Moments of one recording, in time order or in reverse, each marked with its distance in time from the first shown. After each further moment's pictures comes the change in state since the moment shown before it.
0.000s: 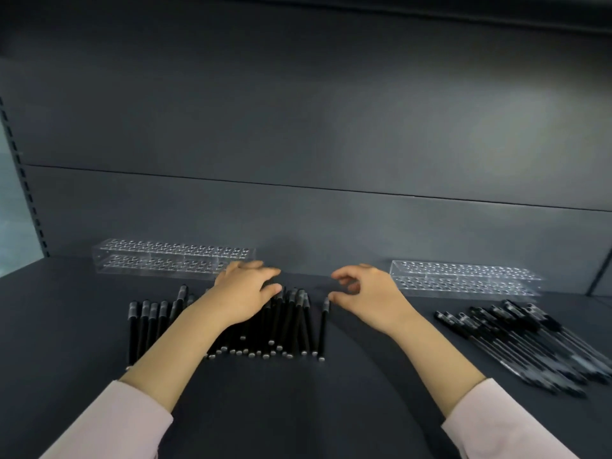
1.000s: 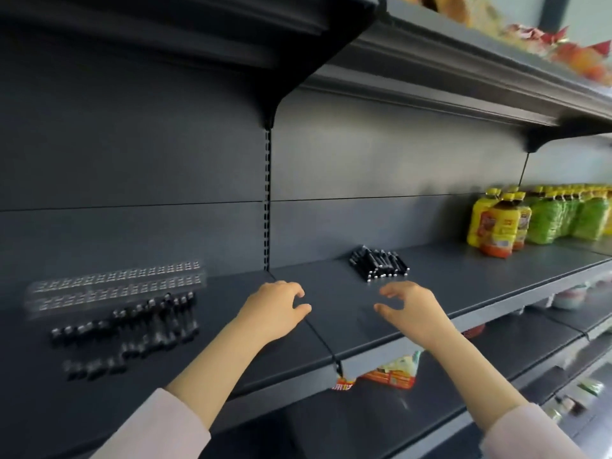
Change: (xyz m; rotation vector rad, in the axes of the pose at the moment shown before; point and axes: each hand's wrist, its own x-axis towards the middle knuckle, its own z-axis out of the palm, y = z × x) left_hand -0.027 0.620 0.136 -0.159 -0.061 0.501; right_hand -0.319 0.392 -0.420 -0.277 0.347 0.507
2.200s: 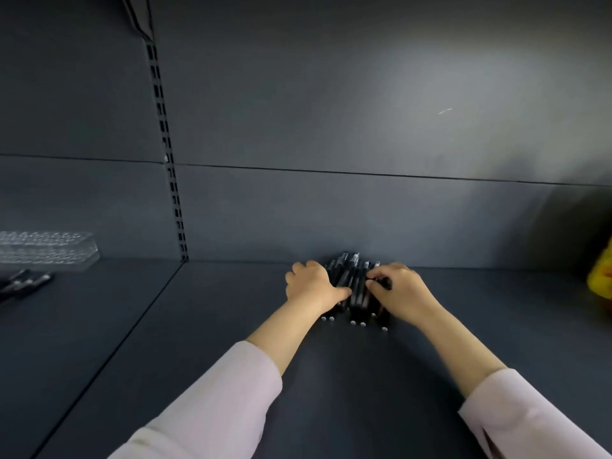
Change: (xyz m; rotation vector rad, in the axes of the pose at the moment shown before) left_hand 0.337 0.144 0.162 -0.196 0.112 -0.719; right_hand 0.341 0.221 0.059 0.062 -0.246 -0.371
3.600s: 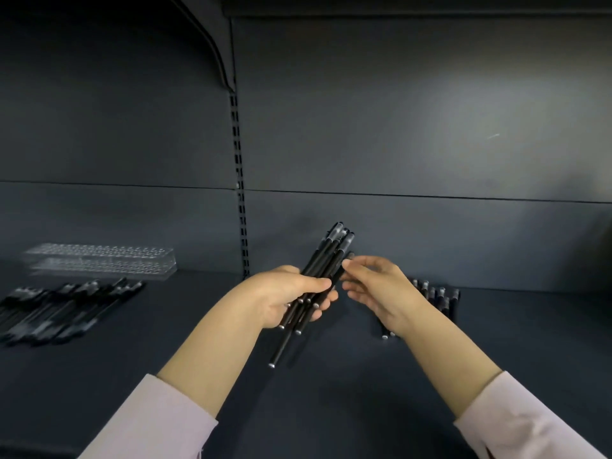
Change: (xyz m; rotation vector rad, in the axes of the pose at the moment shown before) left_hand -0.075 -0.072 -0.125 -0.898 -0.328 -0.095; right_hand -0.025 -0.144 0.000 1.167 -0.198 0.232
